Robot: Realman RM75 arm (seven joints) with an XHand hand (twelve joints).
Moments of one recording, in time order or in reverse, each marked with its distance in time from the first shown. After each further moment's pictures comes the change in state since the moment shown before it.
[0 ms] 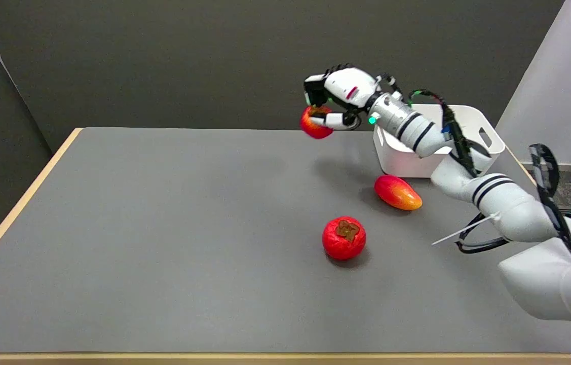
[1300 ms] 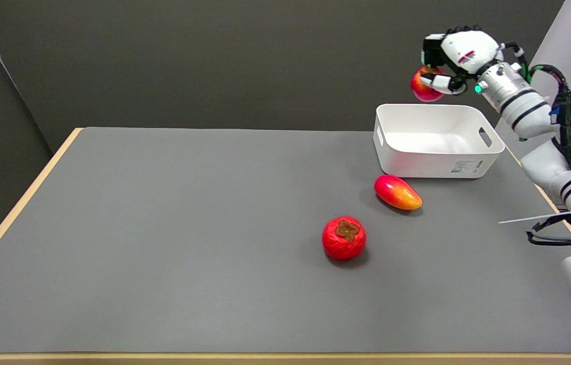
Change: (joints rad) arm -0.133 0.235 0.350 0.089 0.001 -0.112 -0.077
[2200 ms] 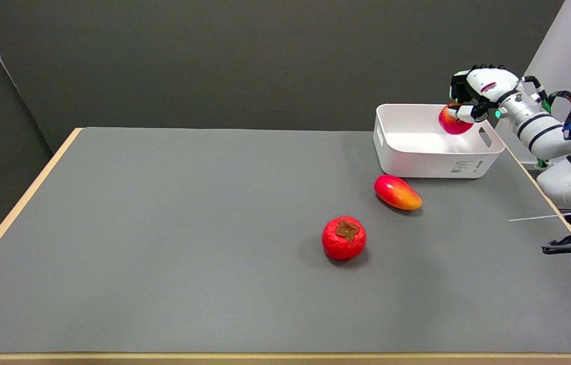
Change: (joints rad) arm 0.033 0.037 0.002 -0.259 0.010 -0.023 -0.015
